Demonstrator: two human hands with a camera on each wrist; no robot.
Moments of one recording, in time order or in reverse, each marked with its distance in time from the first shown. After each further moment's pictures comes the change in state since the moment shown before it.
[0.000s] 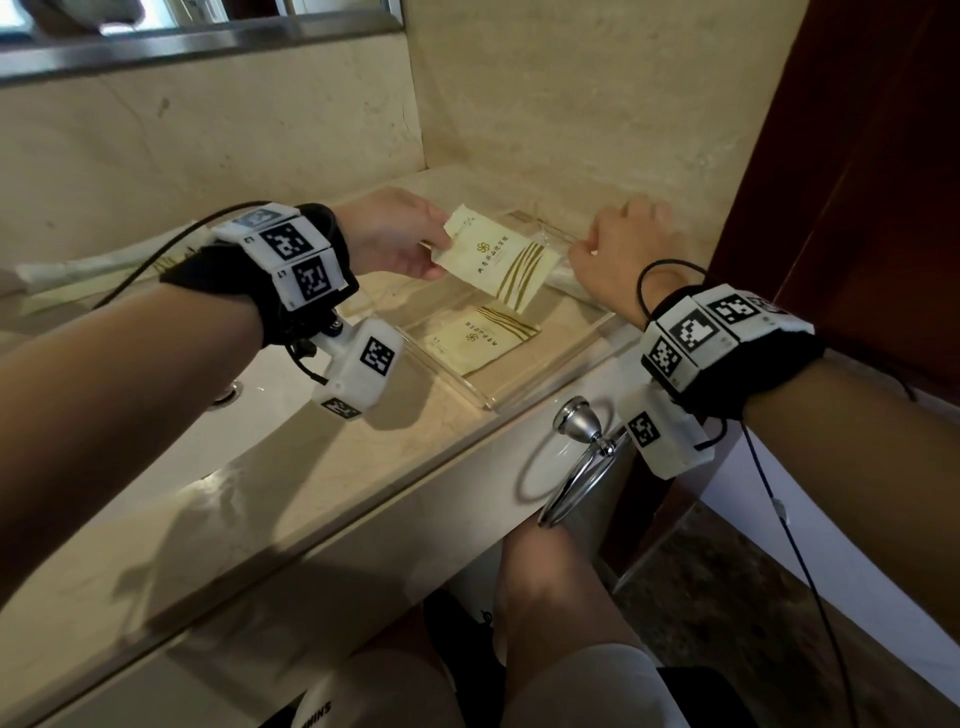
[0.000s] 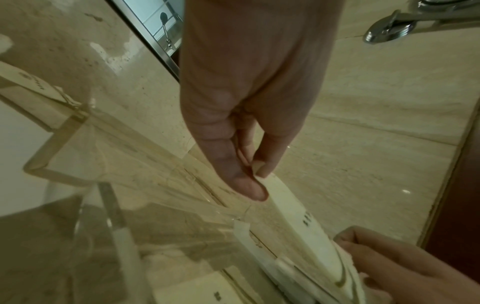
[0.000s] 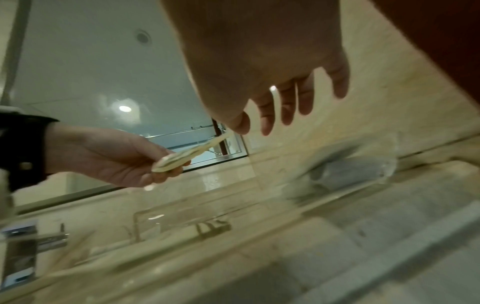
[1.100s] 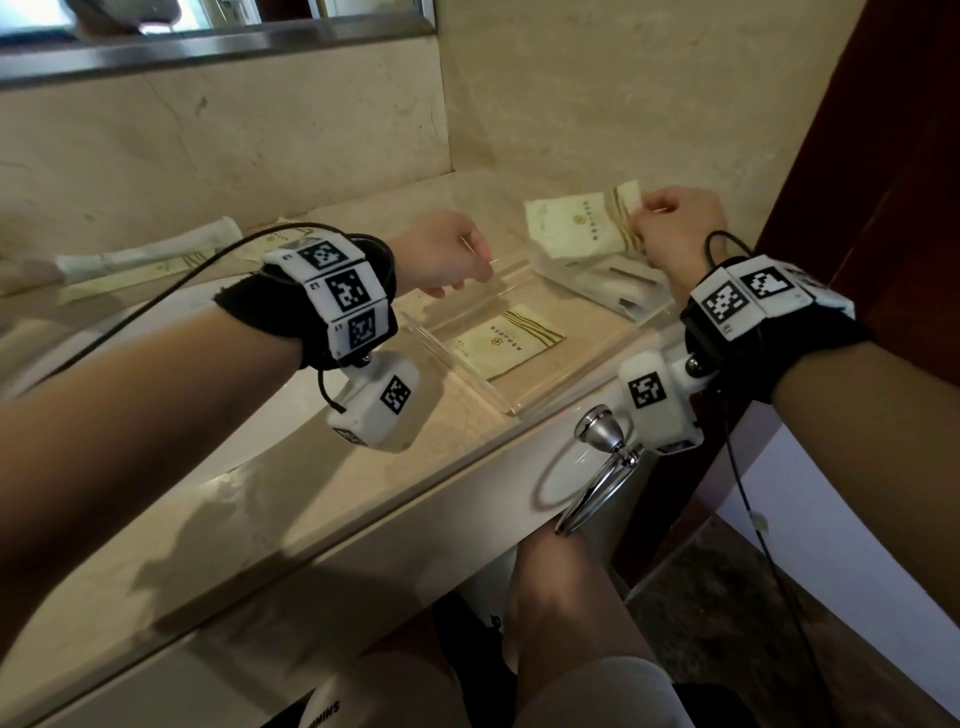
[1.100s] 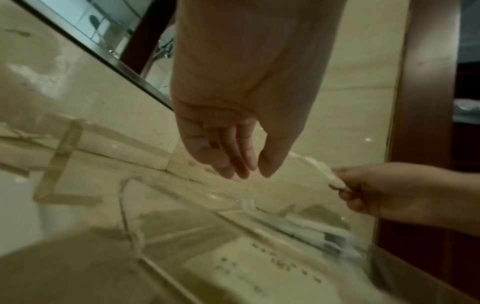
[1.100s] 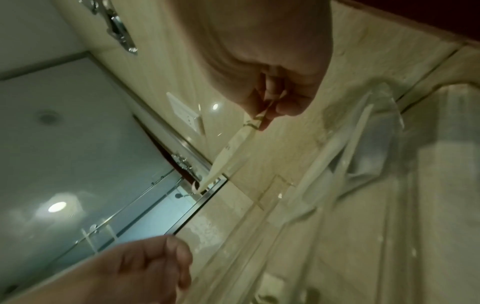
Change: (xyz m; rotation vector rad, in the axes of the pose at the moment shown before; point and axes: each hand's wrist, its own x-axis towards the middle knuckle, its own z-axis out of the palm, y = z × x) left_hand -0.003 -0.011 0.011 0.443 0.089 0.130; right_hand 0.047 0.016 0.010 0.816 0.191 0.266
